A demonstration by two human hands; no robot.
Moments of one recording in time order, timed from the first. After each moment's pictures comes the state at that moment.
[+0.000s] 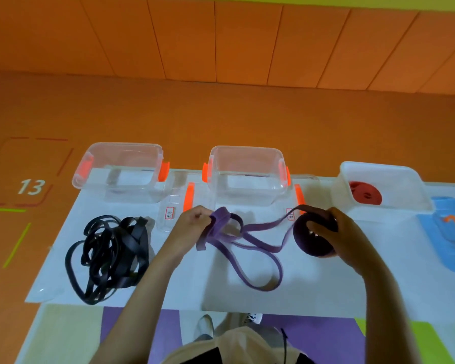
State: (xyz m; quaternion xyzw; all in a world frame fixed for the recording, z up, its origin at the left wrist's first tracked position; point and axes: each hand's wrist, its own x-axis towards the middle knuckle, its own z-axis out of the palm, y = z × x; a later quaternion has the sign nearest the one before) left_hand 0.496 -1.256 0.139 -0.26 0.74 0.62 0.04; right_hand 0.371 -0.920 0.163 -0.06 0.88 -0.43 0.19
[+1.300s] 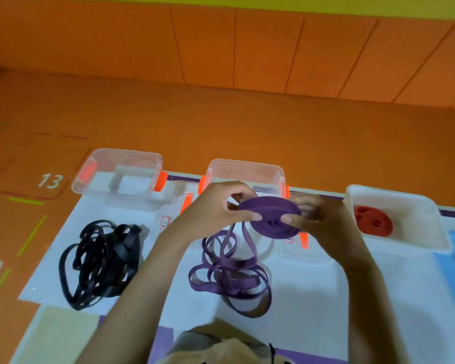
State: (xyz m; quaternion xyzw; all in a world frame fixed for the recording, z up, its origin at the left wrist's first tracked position) left_hand 0.395 -1.203 0.229 0.00 0.84 0.55 0.00; right_hand 0.308 -0.954 0.222 -0.26 0.75 -0.58 0.20
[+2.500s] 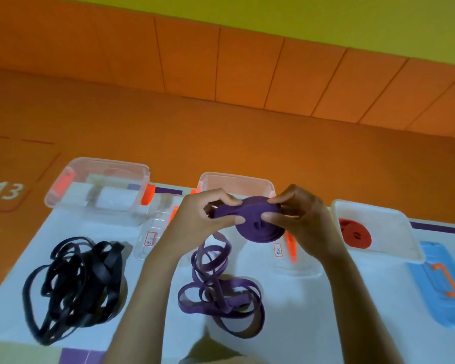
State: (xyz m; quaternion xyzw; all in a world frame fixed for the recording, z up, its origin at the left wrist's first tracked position) left_hand 0.406 -1.240 0.205 -0.02 0.74 0.66 -0.12; right_hand 0.310 -1.016 0.245 -0.29 0.76 -0.57 0.11
